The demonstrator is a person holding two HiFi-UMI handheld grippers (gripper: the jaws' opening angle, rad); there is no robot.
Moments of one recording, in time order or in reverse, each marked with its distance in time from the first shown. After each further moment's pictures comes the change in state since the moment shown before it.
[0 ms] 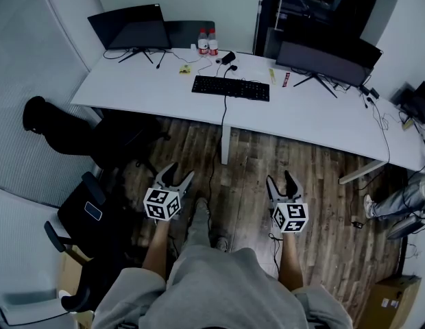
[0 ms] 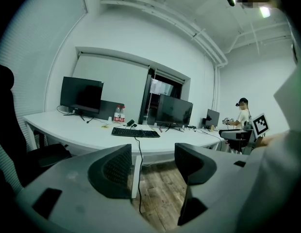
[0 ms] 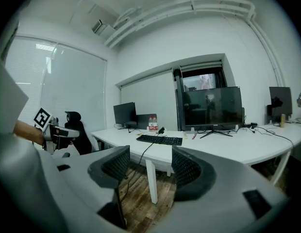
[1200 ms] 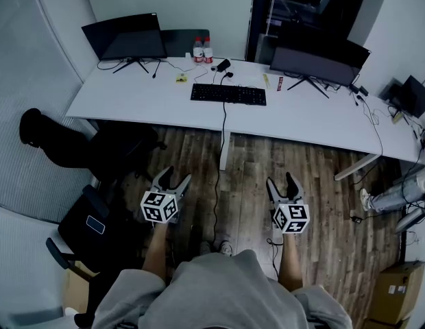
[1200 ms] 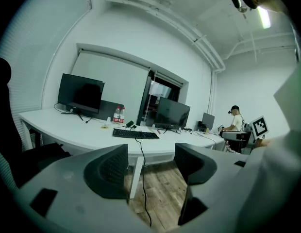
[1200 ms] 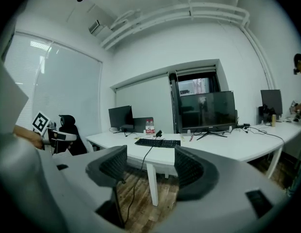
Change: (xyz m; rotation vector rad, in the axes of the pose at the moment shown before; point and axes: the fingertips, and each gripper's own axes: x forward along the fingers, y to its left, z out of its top) left arm -0.024 0.043 0.012 -0.031 -0.006 -0.066; right arm -0.009 0.040 0.016 0.034 -0.029 -0.080
